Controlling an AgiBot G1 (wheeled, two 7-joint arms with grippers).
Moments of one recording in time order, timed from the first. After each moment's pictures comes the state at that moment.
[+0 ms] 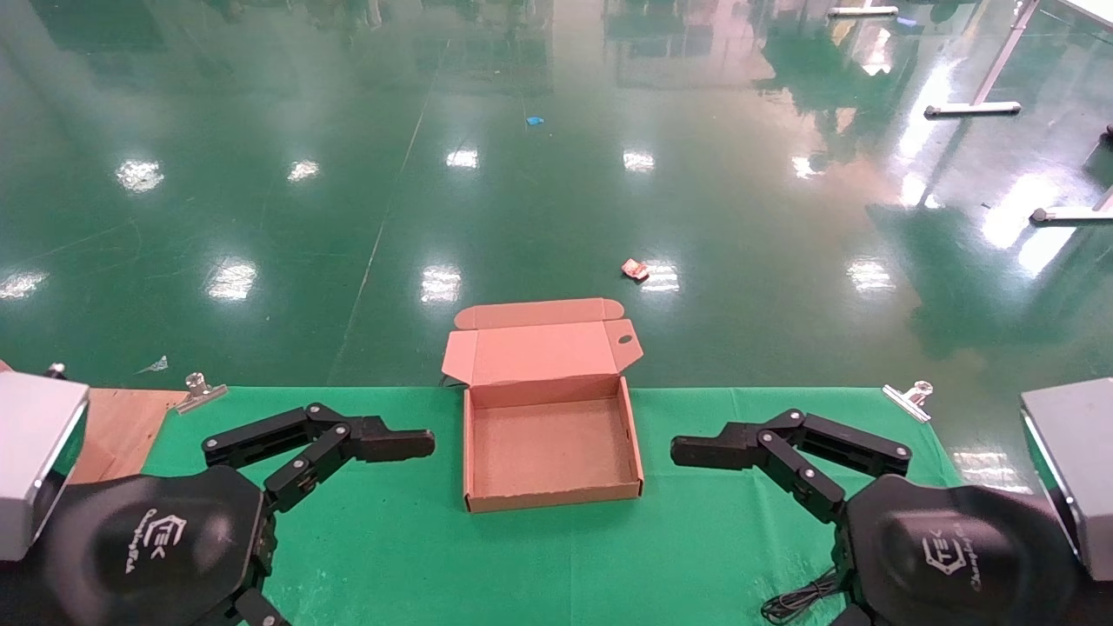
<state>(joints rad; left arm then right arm) -1.08 0.61 0.28 -1.28 0.73 1.49 -0.18 1.07 -0.61 -0.28 1.28 -0.73 -1.50 0.19</state>
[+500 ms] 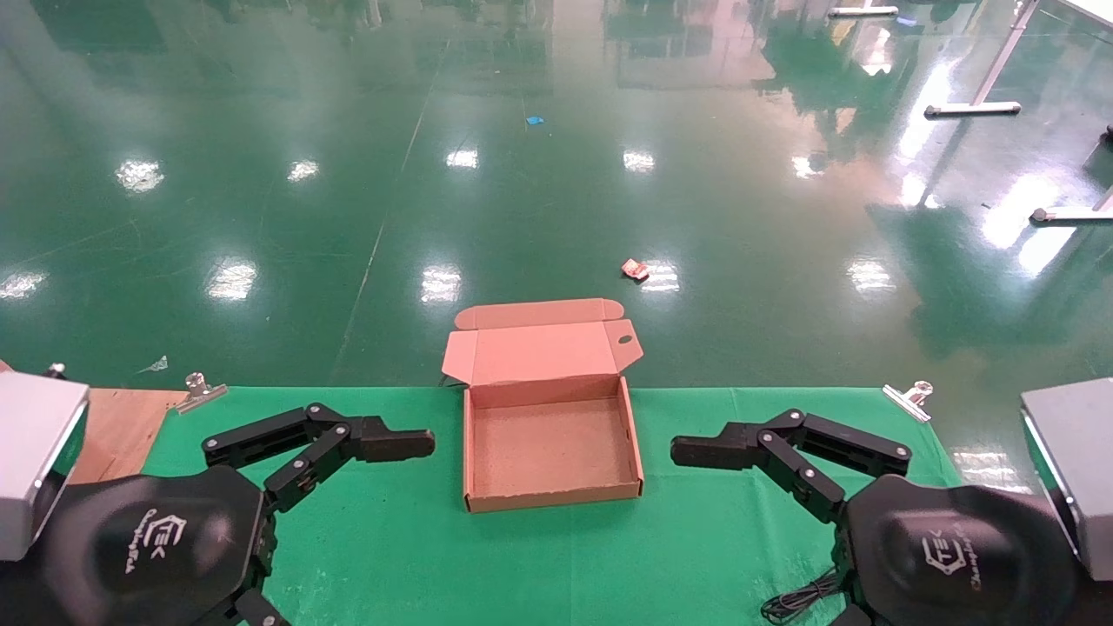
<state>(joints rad) -1.08 0.61 0.28 -1.28 0.73 1.49 -0.18 1.07 -0.61 -0.28 1.28 -0.73 -1.50 0.19</state>
